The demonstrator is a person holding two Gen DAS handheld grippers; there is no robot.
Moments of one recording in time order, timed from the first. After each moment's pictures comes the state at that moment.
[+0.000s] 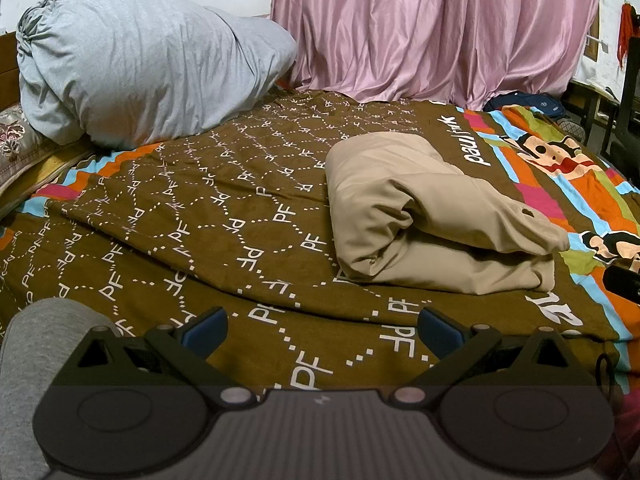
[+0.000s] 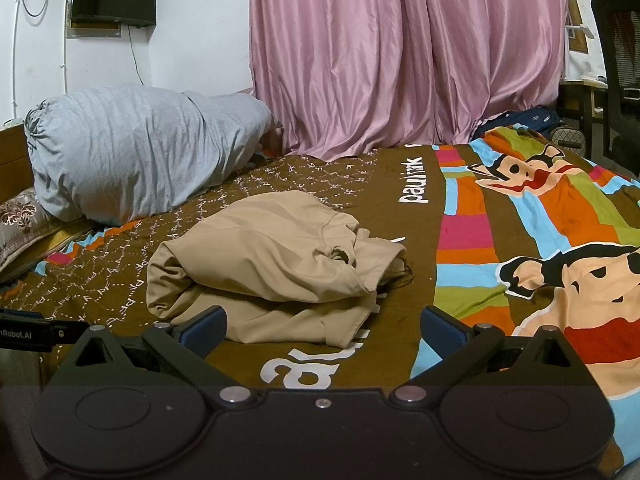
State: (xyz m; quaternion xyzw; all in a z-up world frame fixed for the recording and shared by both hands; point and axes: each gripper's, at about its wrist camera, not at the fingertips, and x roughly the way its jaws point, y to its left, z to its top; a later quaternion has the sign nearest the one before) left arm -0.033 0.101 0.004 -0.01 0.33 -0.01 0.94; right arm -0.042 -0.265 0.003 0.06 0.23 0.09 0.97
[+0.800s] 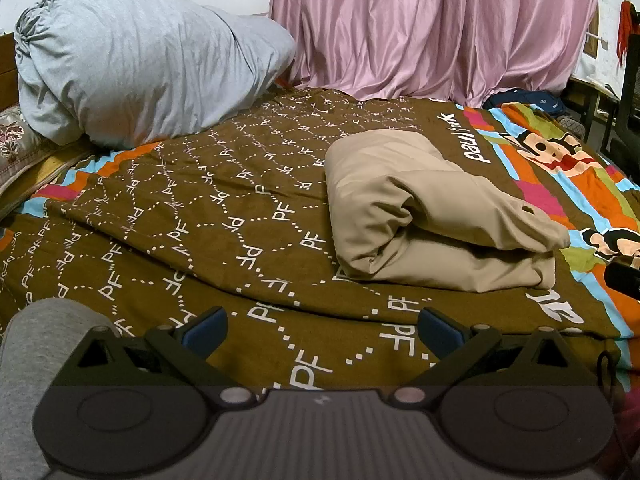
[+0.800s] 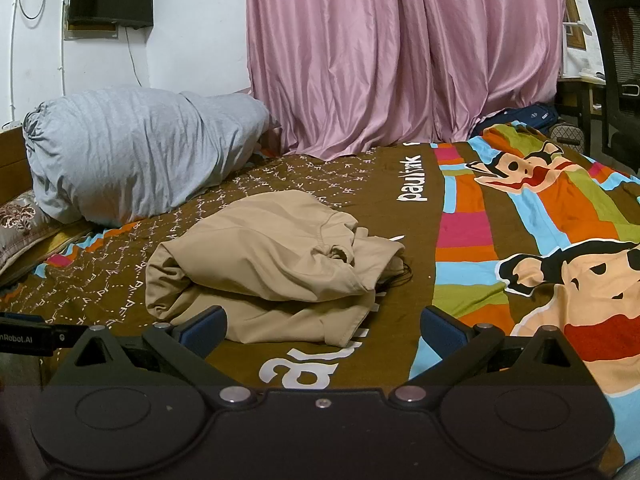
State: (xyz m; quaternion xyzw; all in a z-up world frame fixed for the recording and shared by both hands) left arm -0.033 0.099 0.003 -0.01 0.33 -0.01 0.94; right arm -0.042 -0.267 0.004 0.06 0.23 0.09 0.97
